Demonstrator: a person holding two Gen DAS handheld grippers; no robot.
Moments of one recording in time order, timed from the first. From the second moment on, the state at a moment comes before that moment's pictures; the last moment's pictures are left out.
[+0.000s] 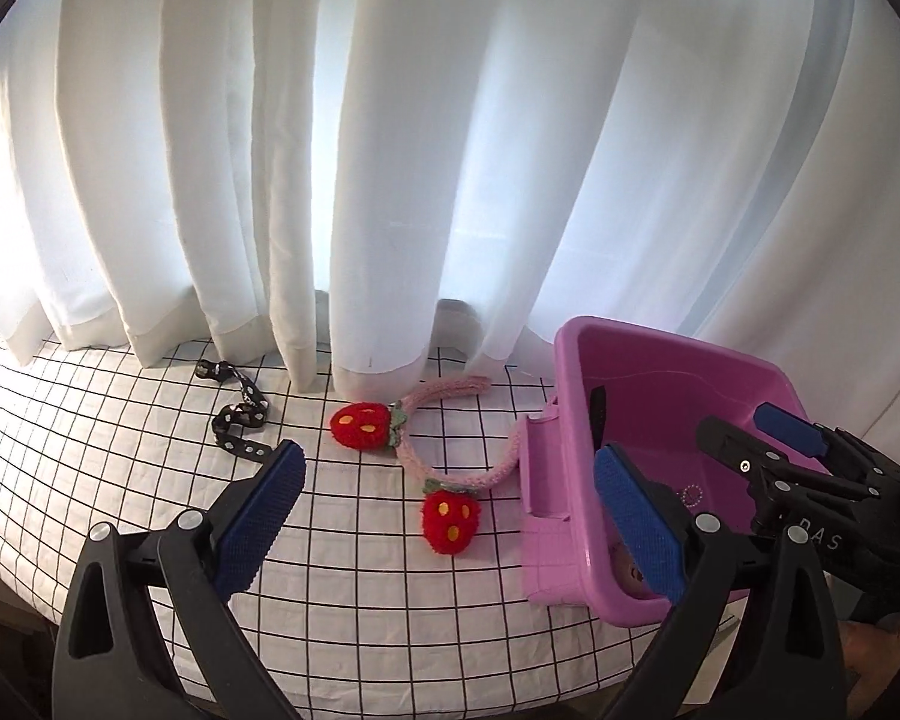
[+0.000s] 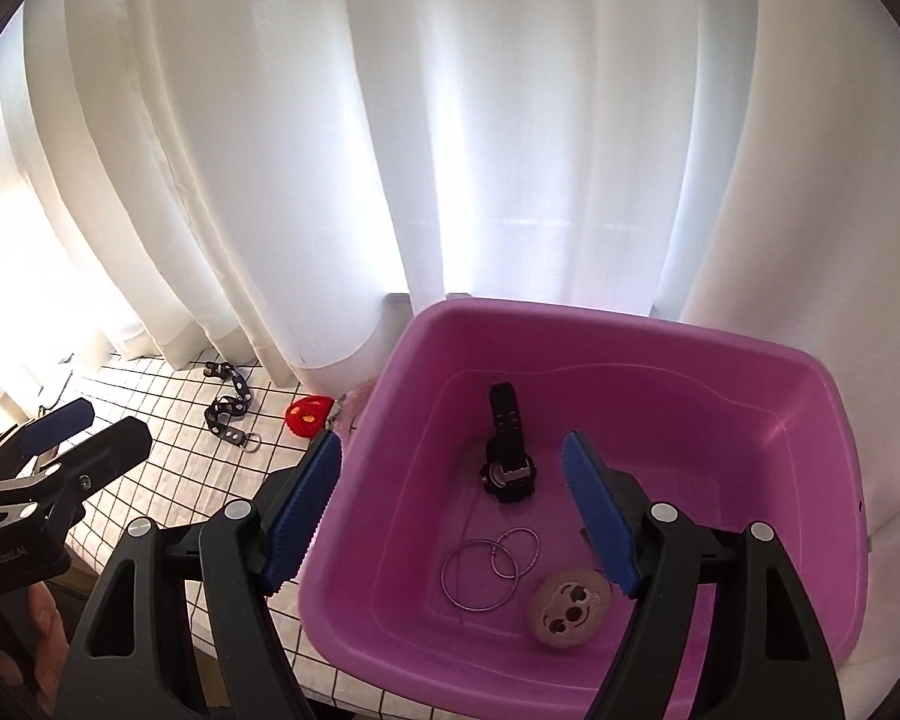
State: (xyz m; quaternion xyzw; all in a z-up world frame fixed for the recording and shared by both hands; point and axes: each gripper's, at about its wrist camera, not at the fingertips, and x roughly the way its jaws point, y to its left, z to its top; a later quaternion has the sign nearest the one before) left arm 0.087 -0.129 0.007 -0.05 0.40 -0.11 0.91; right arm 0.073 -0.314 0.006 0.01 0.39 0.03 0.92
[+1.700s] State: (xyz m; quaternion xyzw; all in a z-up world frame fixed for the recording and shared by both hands) left arm 0.210 0.041 -0.209 0.01 0.49 -0.09 0.86; right arm 0.142 -0.167 -0.194 0.08 0.44 -0.02 0.90
